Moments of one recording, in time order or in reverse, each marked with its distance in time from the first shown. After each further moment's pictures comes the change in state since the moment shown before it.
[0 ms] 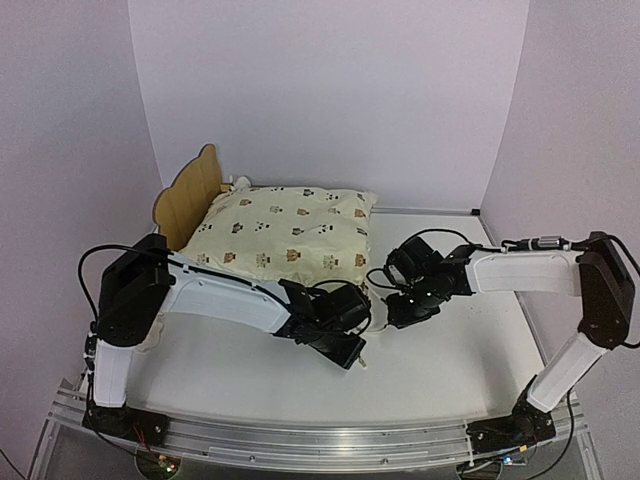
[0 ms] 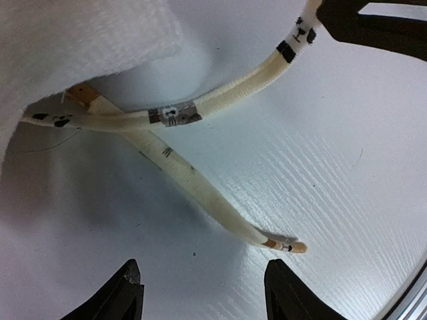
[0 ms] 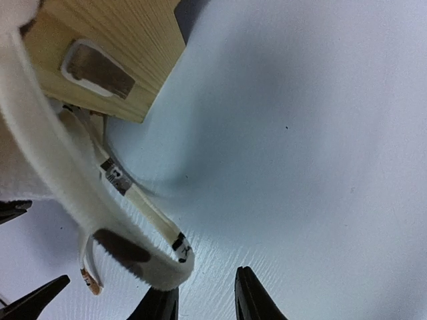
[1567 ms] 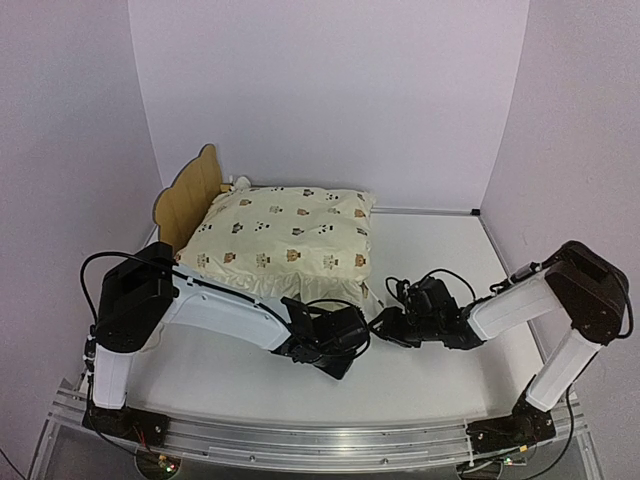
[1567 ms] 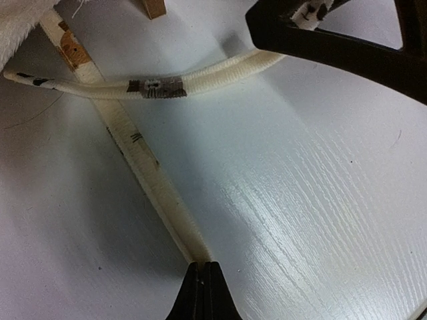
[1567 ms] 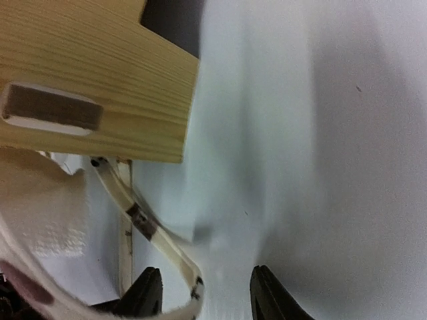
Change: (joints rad) left arm -0.060 0.019 -0.053 0.004 -0.129 -0.115; right arm -0.006 0.057 -0.445 0.904 -0.167 0.508
